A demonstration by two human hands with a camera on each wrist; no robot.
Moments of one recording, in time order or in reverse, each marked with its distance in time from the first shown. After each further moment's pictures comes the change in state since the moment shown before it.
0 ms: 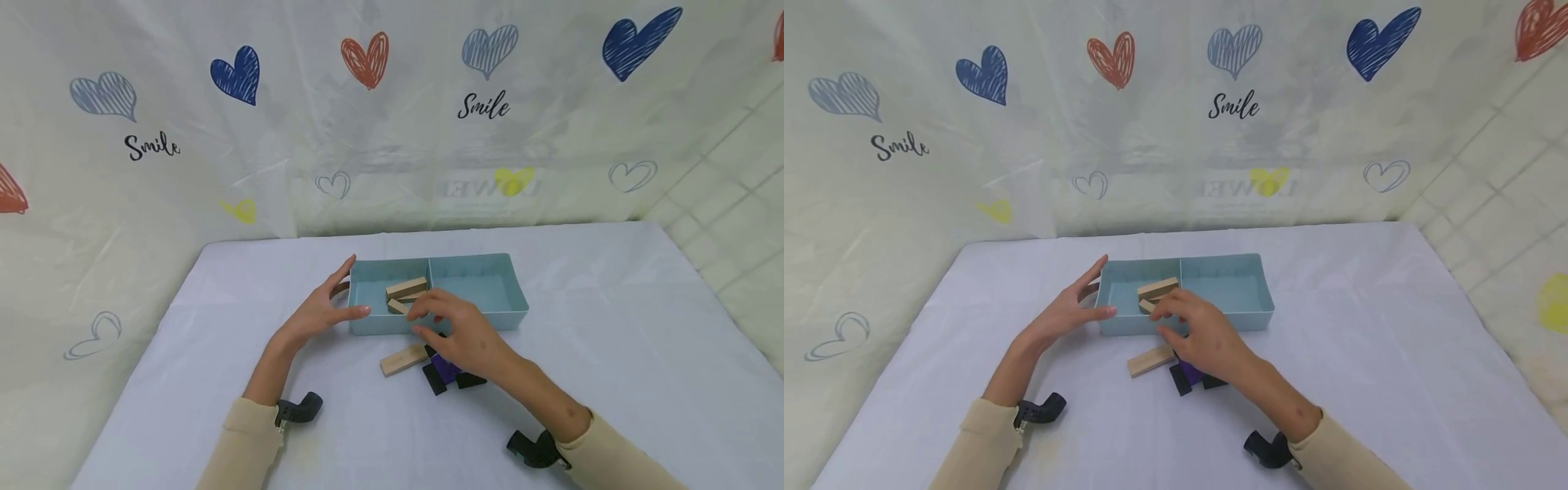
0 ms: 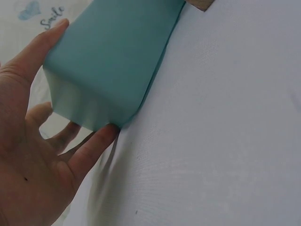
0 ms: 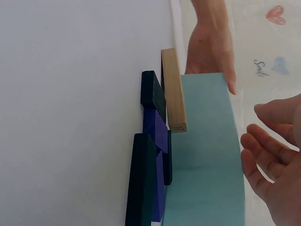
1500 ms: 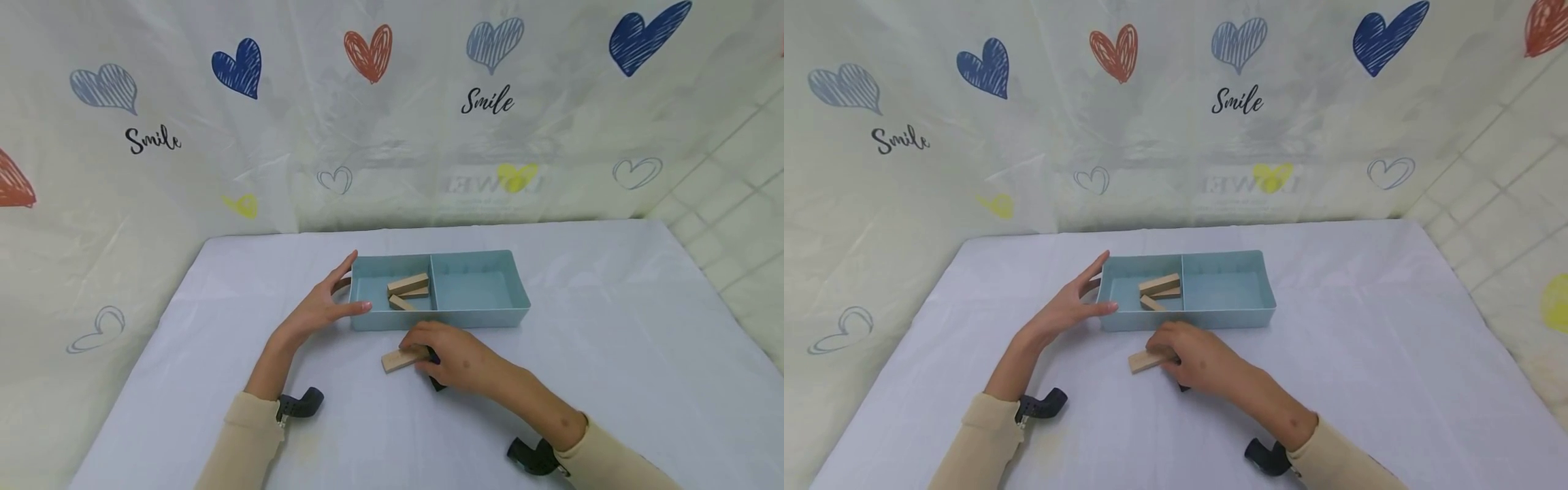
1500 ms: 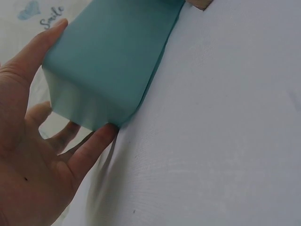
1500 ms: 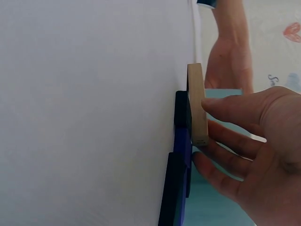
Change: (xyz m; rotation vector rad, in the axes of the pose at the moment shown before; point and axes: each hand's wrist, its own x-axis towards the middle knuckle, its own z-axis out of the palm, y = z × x) left_hand -0.001 -0.002 -0.002 -0.014 -0.014 0.039; right_hand -0.013 0.001 0.019 -0.218 -0.389 0.120
